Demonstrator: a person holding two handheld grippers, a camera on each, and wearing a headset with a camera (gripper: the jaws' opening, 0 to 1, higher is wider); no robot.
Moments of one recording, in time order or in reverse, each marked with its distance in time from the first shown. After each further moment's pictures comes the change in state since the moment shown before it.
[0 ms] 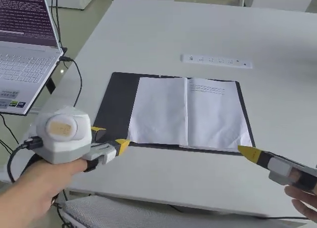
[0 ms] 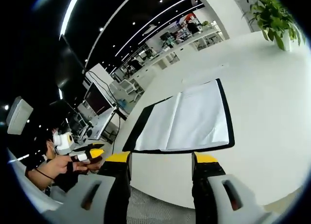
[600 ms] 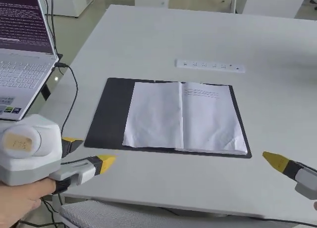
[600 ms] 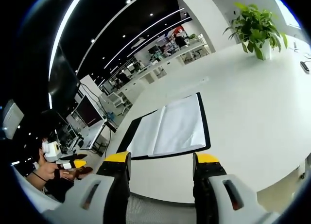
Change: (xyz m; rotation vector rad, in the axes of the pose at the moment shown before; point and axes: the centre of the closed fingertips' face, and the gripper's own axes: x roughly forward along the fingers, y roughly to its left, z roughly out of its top) left arm -0.045 -0.007 -0.001 0.037 0.027 0.003; right arm -0.046 -0.025 0.011 0.018 -0.111 -0.115
